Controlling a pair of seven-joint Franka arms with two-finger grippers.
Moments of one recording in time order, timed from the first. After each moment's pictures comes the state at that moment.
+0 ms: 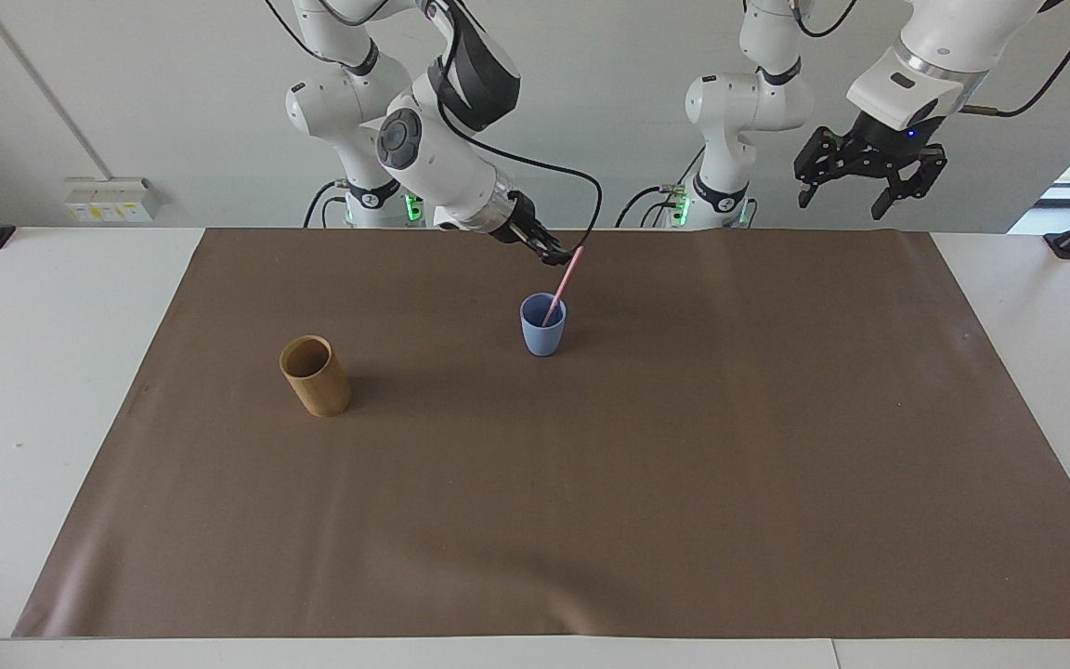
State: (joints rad) left arm -0.11 -0.05 -0.06 -1.48 -0.05 1.40 0.07; right arm 0.53 0.00 -0.03 -2.02 0.73 1.99 1.25
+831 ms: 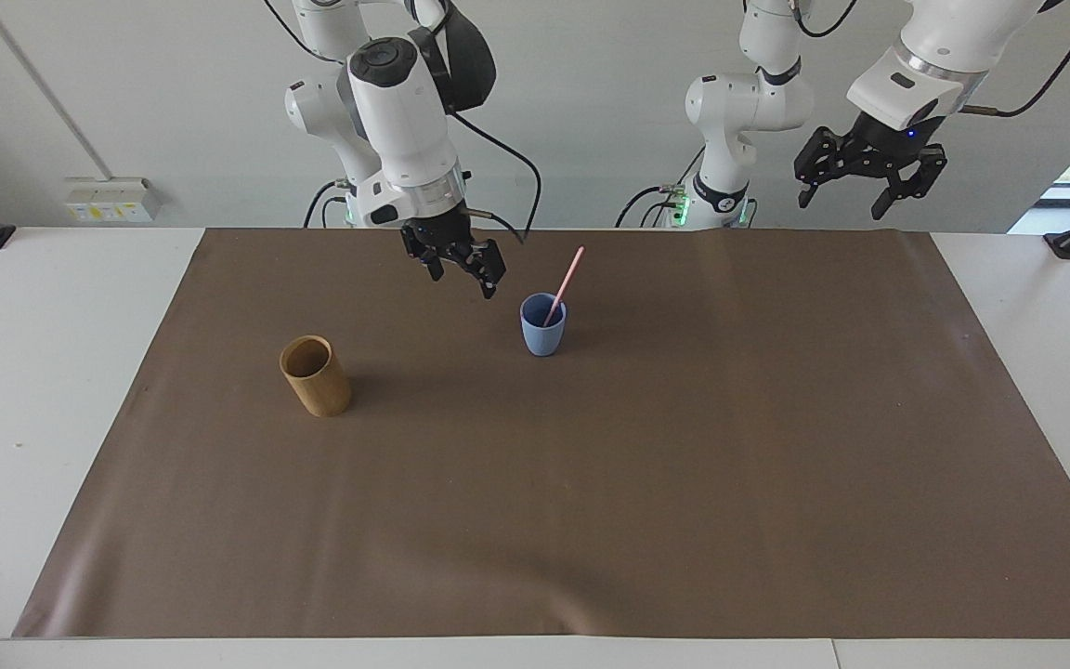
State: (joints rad) left arm -0.11 -0.05 -0.06 -1.48 -0.05 1.40 0.07; right arm 0.42 -0.03 -0.05 -1.88 0.10 1.95 0.75
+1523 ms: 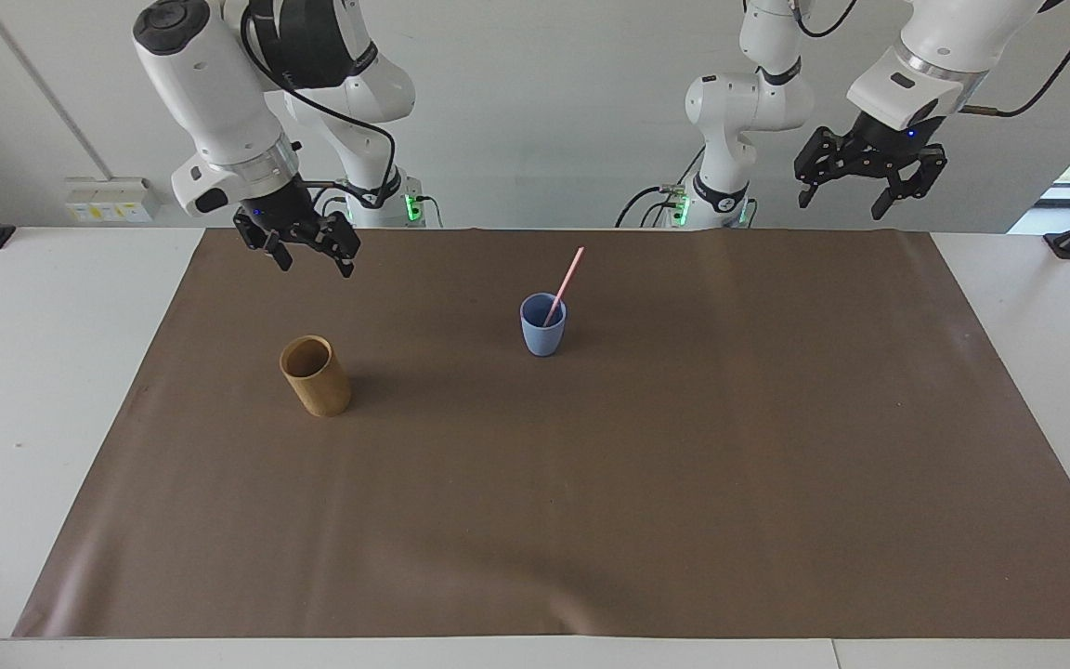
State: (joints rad) left arm -0.11 -0.05 -0.06 -1.48 -0.05 1.40 0.07; right arm 0.08 -0.08 -0.06 -1.80 0.07 1.70 0.22
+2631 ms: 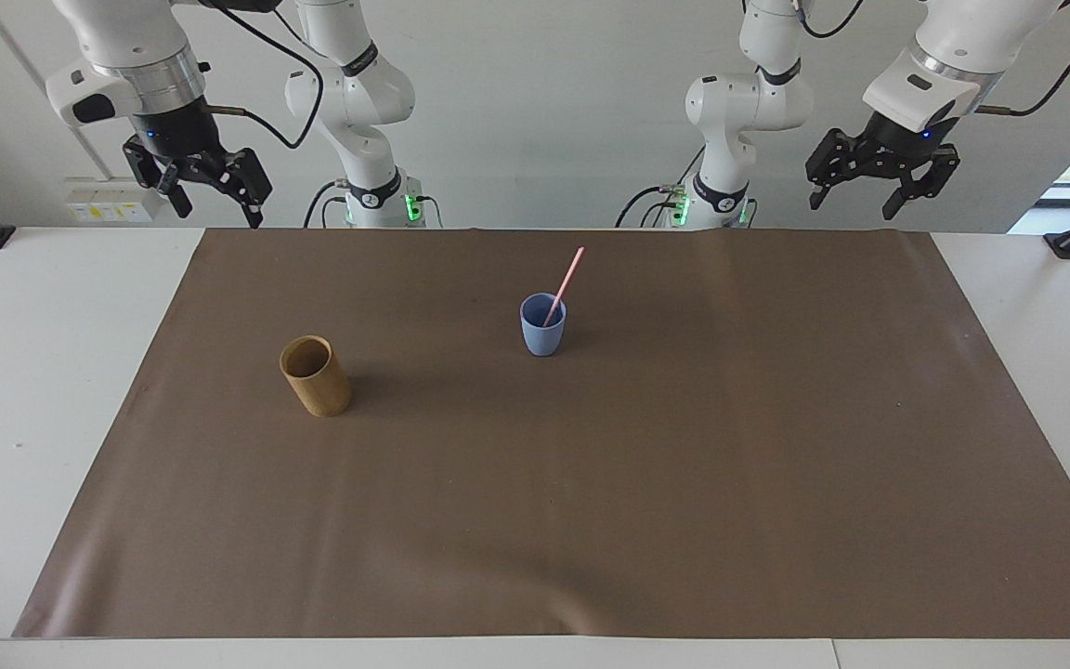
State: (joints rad) left arm -0.08 -0.05 -0.05 -1.48 -0.04 1.40 0.07; right arm 0.02 -0.08 -0.04 -1.58 -0.05 1.51 0.14
